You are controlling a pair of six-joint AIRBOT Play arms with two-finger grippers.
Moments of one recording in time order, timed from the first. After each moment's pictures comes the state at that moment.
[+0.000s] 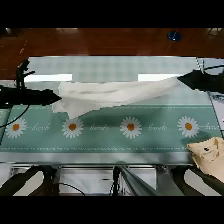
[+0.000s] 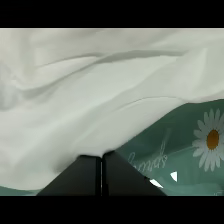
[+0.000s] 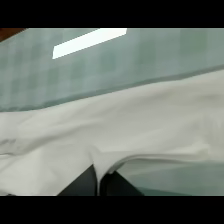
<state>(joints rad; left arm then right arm) 0.18 -1.05 0.86 0.88 -1.10 -1.16 -0.33 -1.13 0.96 -0.61 1.00 1.06</state>
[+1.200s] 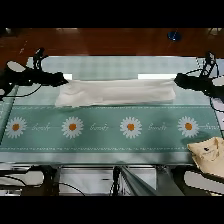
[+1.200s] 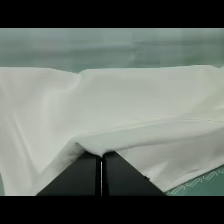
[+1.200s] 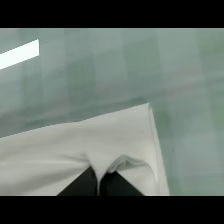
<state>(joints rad) 0.12 -1.55 1.22 0.86 -0.92 -1.08 -0.23 -1.37 0.97 -0.84 0.56 1.13</state>
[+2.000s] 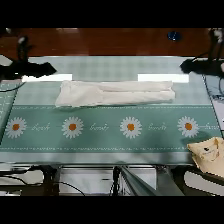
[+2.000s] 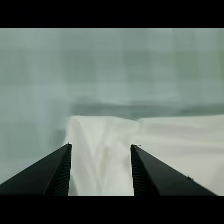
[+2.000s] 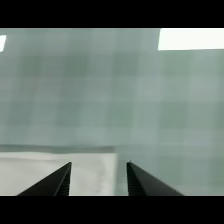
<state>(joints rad) 0.21 -1.52 1.34 1.01 -0.85 -1.13 -0.18 -1.33 1.25 -1.30 0.70 1.28</state>
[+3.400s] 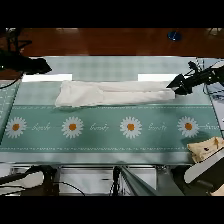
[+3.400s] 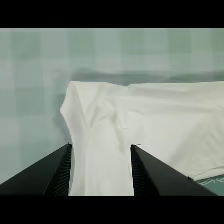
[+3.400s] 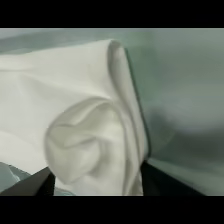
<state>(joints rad) 0.12 -1.38 1.39 1.22 -1.08 -1.31 -0.36 -2.02 1.71 -0.91 1.48 1.32</state>
